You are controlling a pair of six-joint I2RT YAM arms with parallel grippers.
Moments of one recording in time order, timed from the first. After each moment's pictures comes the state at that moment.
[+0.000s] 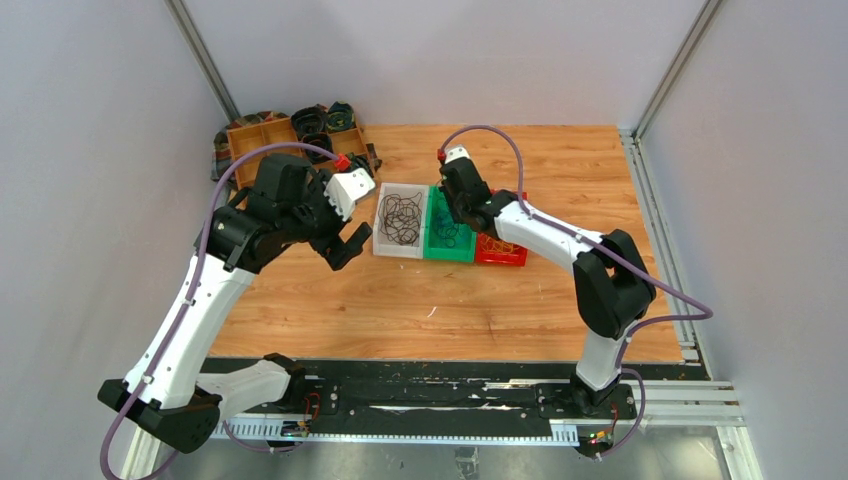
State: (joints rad) left arm -0.44 1.09 1.42 -1.05 0.24 0.44; right arm 0.67 1.81 1.36 -0.29 0.37 0.09
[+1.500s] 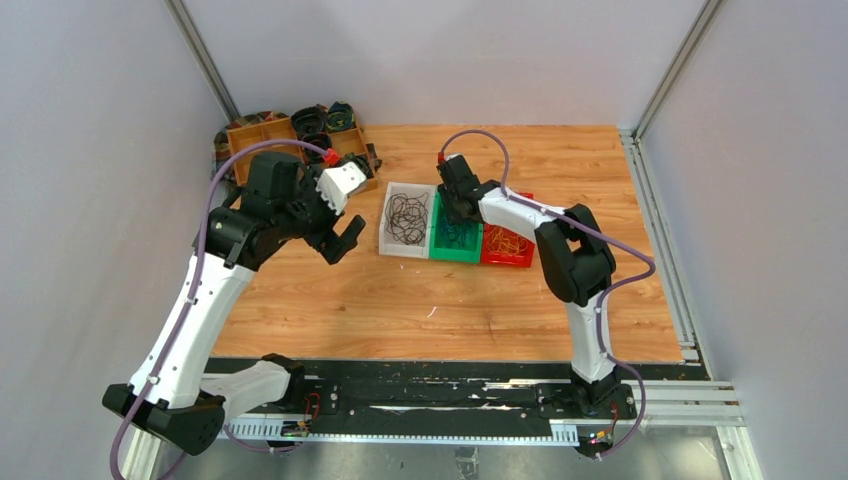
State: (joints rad) left arm -0.36 1.09 1.39 -1.01 0.26 0.45; right arm 0.59 2.09 1.54 -0.34 0.23 0.16
